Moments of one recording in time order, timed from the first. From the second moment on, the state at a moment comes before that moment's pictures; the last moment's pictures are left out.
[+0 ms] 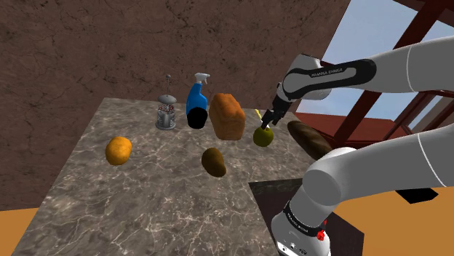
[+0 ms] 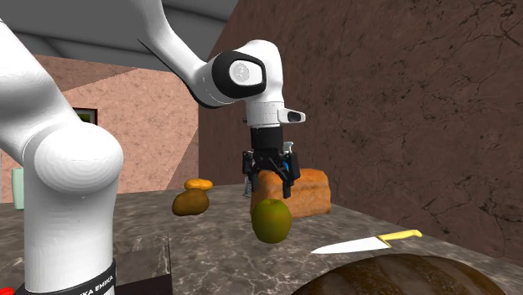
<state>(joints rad) -0.20 -0.63 -0.46 -2.75 -0.26 2.26 -0.29</state>
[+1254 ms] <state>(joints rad) -0.20 -0.68 -0.42 -2.67 -0.24 2.13 -0.29</state>
